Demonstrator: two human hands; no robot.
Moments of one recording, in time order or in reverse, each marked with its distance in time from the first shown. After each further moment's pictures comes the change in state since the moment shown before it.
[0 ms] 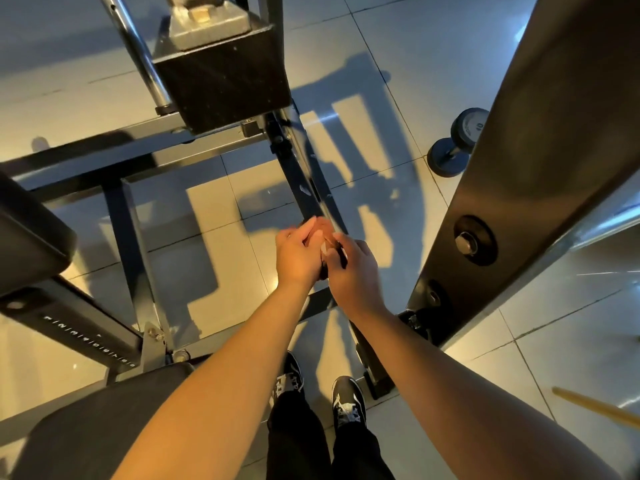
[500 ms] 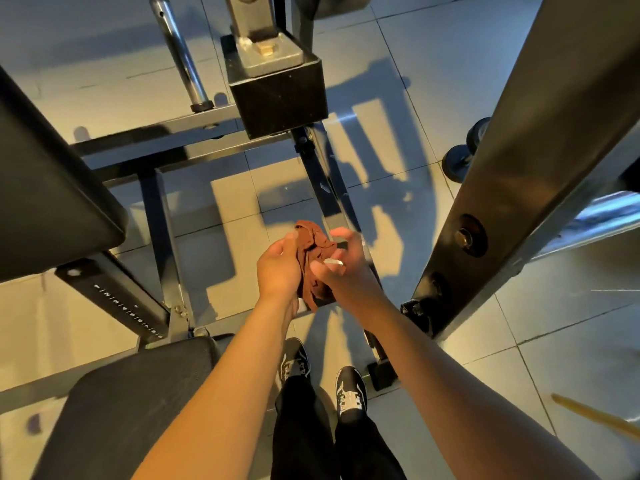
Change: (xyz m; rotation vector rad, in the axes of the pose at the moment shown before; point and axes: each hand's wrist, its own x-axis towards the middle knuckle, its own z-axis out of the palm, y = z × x) left_hand -0.077 0.035 -0.069 -0.412 0.172 -0.288; right_hand -0.033 -0.064 -0.021 0.451 -0.347 0.182
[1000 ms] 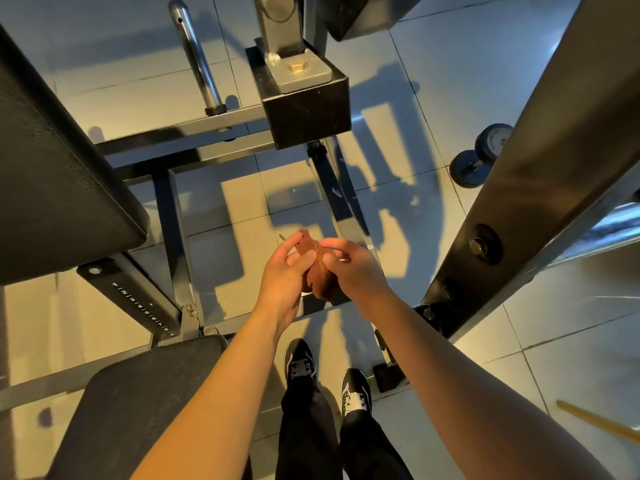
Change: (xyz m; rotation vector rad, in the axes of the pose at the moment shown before) left_hand -0.004 0.005 -0.033 -0.088 -0.249 -0.020; right_hand 0.011 -0.016 0.008 -0.265 0.037 0.022
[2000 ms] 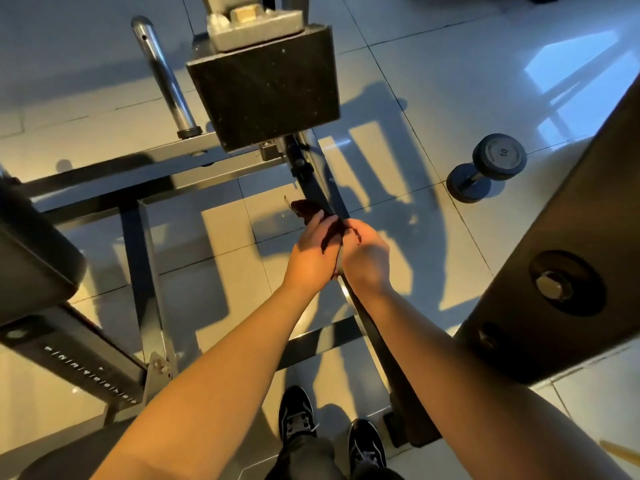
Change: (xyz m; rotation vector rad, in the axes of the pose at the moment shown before) left_hand 0.178 -0.039 0.055 0.816 -0.099 0.530; right_hand 0.116 0.049 0.004 0.040 0.423 -0.187
